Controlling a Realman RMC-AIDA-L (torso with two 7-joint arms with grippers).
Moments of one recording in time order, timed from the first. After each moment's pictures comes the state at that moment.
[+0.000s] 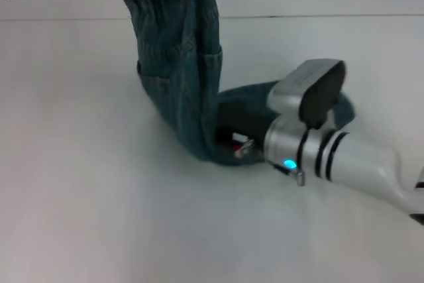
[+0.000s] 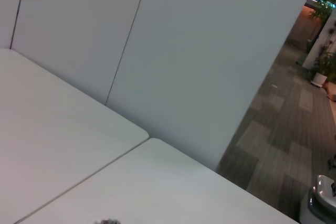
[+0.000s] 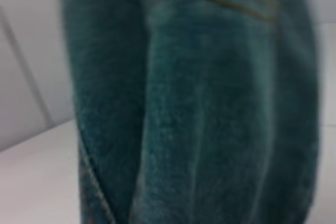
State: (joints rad) left arm -0.88 -1.97 0.62 1.11 2.09 1.80 -2.23; right arm 0.93 2.12 -0.55 0.28 -1.50 -0.87 0.64
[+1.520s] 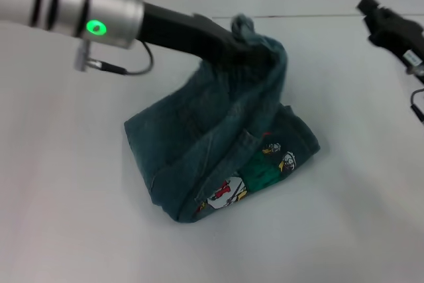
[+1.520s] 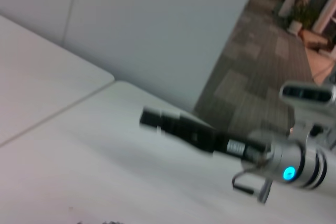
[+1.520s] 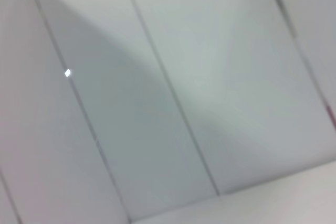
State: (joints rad) left arm -0.84 -2.13 0.96 1.02 2.10 1.55 -2.13; right arm 0.64 2.08 0.26 -0.14 -1.98 -1.31 0.94
